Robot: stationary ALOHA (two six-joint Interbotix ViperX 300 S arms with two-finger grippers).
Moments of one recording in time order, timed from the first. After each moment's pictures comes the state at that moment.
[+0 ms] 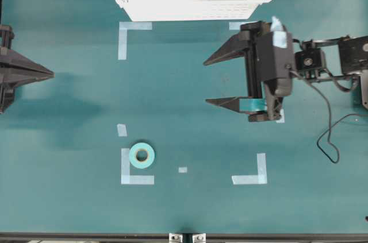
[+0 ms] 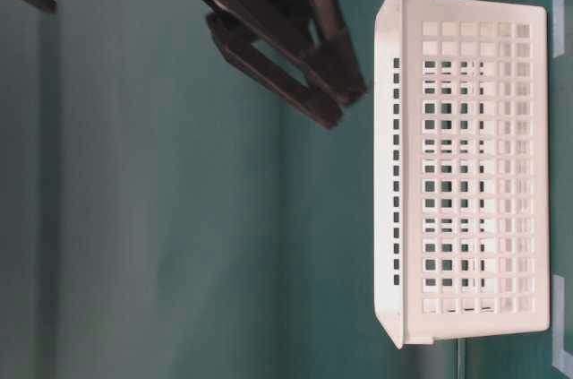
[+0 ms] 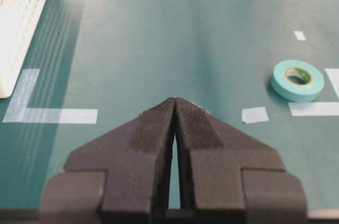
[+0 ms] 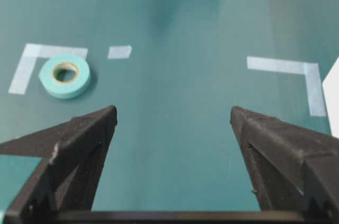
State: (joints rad) left arm -0.02 -1.39 1.57 -0.03 0.02 0.00; right arm 0.07 -0.24 0.73 -0.01 -0.05 0.13
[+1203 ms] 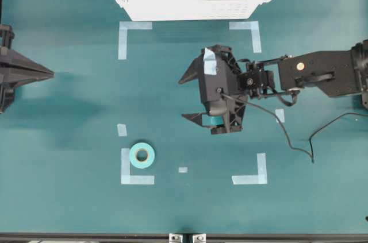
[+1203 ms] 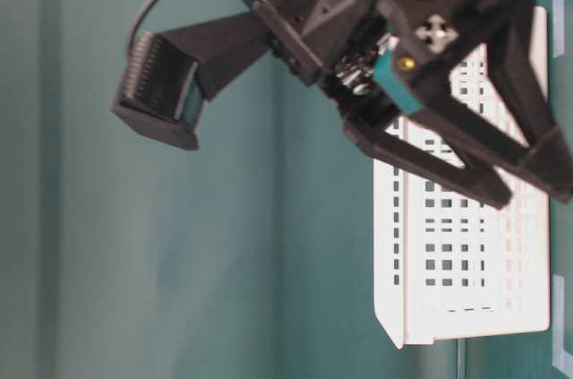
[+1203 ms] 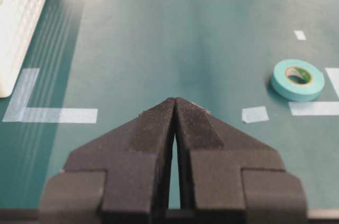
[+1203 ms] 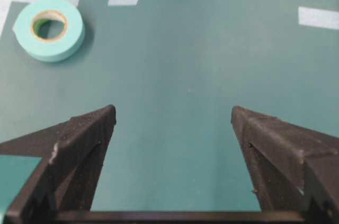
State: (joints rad) left arm -0.02 -1.39 1.57 -0.03 0.01 0.00; right arm 0.09 0.07 0.58 -0.01 -0.02 0.13
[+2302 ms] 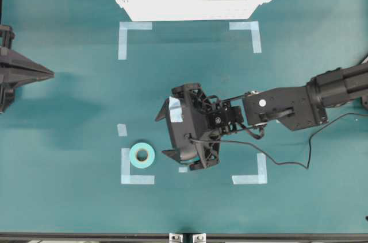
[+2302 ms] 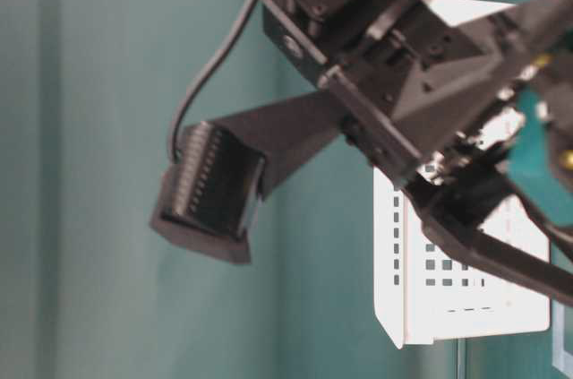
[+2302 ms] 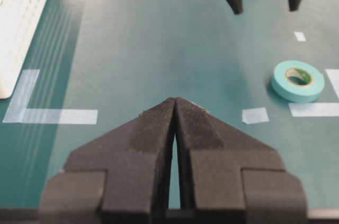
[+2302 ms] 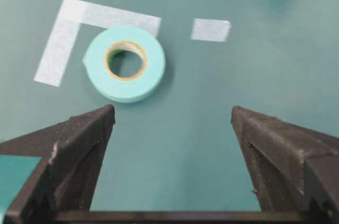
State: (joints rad) left arm -0.02 -1.39 1.58 -0.03 0.00 0.00; right arm 0.21 0.28 0.39 -0.01 -0.02 0.13
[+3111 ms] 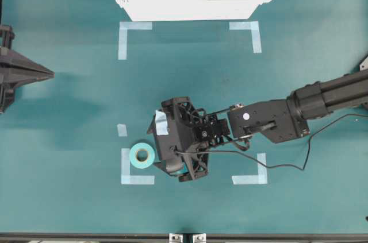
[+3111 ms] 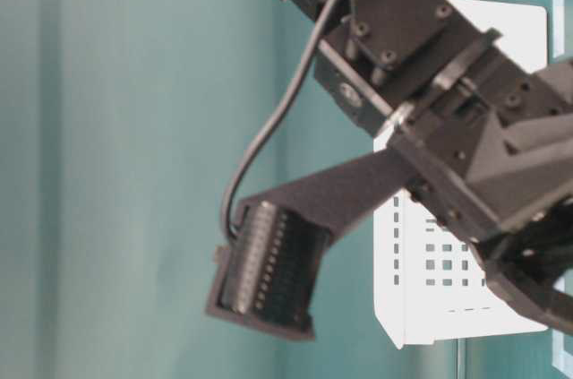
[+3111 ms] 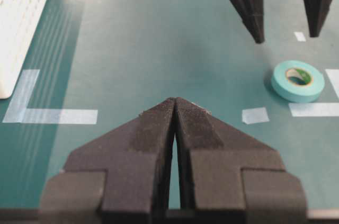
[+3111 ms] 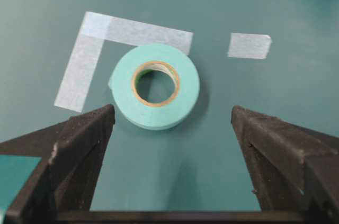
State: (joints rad) left arm -0.02 -1.39 1.58 -0.03 0.00 0.00; right arm 0.24 0.38 0.30 -0.01 -0.02 0.18
